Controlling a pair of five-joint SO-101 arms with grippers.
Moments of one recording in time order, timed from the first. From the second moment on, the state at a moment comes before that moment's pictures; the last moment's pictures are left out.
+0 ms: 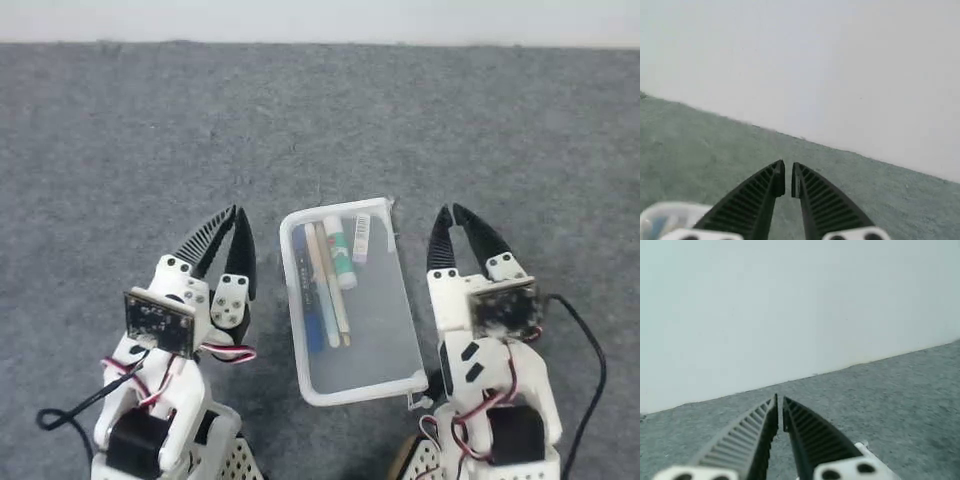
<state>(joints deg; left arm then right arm) 11.9 -103.4 72.0 50.3 0.4 -9.7 -103.8 76.0 41.7 13.0</state>
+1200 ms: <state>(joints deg) -5.9 -103.4 90.2 49.9 0.4 12.2 -102.8 95.3 48.3 5.3</state>
